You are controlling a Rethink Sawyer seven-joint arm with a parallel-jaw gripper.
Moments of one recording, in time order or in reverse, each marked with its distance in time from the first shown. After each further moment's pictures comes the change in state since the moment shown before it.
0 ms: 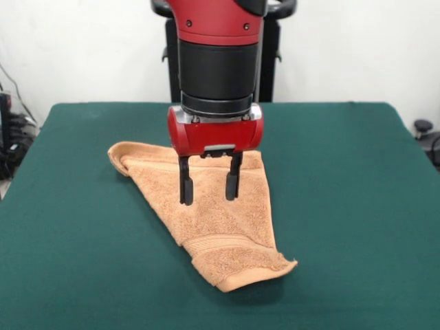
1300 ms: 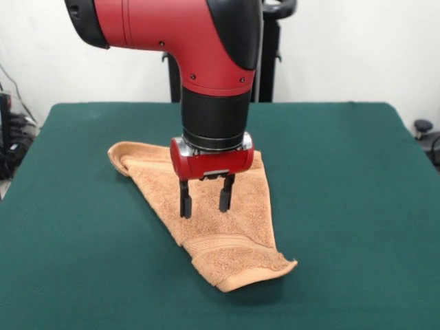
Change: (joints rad) arm 0.000 0.096 -0.014 0.001 -0.088 0.000 0.000
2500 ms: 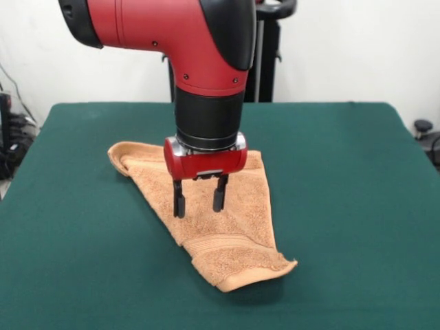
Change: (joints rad) arm -0.014 0.000 0.001 0.000 -0.010 0.000 0.000
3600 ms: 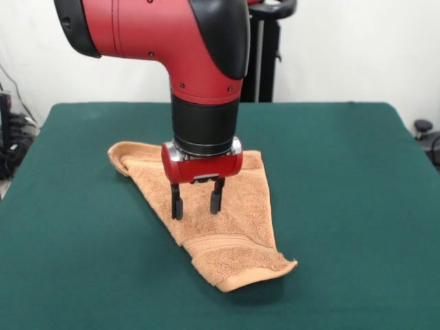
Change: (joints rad) arm -0.007 0.021 0.001 0.000 -0.009 0.000 0.000
